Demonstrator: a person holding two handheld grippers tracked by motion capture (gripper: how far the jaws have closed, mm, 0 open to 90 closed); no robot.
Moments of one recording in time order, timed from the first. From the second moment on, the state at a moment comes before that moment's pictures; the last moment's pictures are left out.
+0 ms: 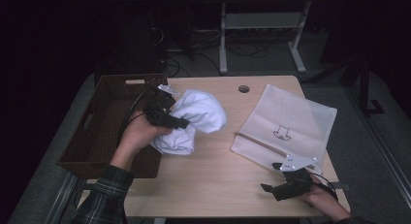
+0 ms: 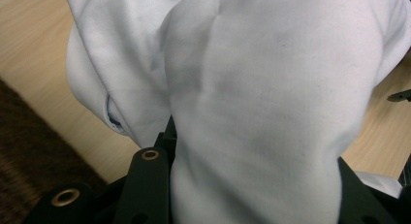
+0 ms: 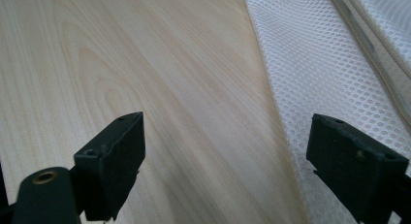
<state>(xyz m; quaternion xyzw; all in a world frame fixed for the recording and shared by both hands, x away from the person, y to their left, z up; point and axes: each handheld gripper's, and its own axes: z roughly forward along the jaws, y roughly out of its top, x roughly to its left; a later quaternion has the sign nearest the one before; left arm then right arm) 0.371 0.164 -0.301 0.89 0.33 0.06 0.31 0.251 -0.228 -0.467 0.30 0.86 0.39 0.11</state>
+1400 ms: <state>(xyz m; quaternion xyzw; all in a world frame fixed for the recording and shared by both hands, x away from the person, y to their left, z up) 0.321 0.112 -0.419 0.92 0.31 0.06 0.25 0.251 -0.233 -0.458 0.30 0.86 0.40 0.10</state>
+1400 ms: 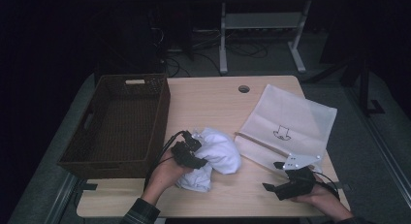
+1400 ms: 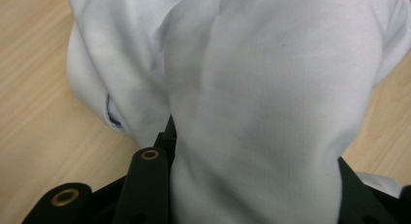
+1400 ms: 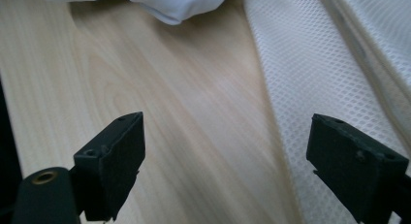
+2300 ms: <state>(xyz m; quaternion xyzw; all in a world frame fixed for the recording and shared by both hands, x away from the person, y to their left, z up) 0.313 0.113 -0.440 0.92 0.30 0.05 0.26 0.273 -0.261 -0.439 0.32 0.86 0.40 0.08</state>
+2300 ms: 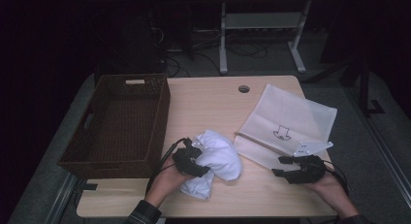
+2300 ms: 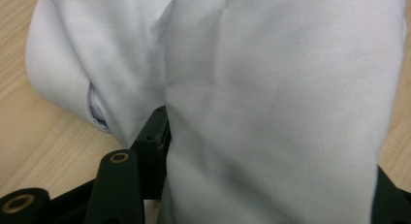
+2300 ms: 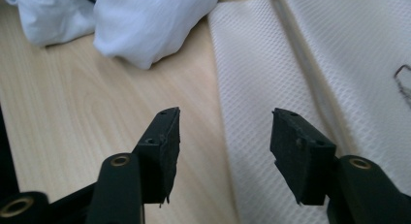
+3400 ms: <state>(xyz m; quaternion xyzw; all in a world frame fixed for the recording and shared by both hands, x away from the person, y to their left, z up) 0.313 0.114 -0.444 0.92 0.29 0.06 0.27 0.357 -0.278 -0.456 0.30 0.87 0.37 0.11</state>
